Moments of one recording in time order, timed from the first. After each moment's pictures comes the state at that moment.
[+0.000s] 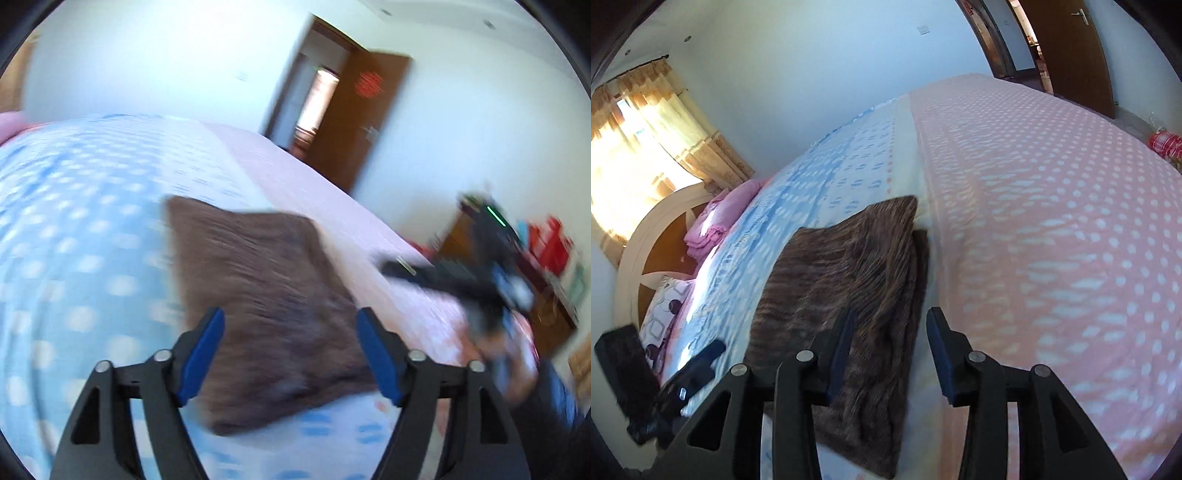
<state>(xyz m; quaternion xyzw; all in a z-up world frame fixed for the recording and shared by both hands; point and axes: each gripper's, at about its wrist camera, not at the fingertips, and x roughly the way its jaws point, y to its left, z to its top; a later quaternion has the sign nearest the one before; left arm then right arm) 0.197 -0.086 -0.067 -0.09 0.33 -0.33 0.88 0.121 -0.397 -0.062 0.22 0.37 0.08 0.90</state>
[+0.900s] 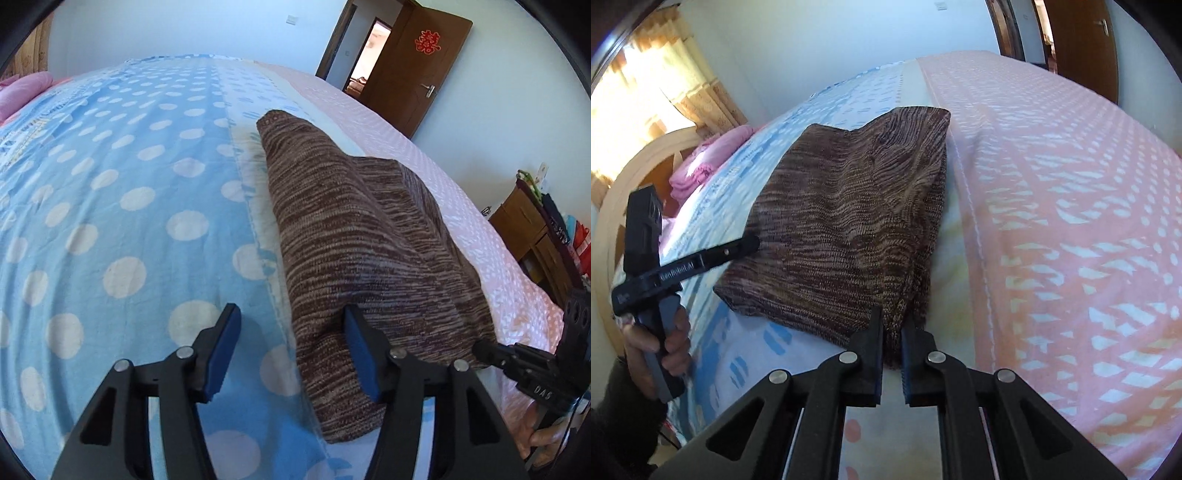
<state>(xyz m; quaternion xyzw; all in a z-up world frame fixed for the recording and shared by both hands) 0.228 -0.073 -0.115 -0.04 0.45 -0.26 0.85 0.086 -0.361 -0.103 0.17 0.44 0.06 0.88</state>
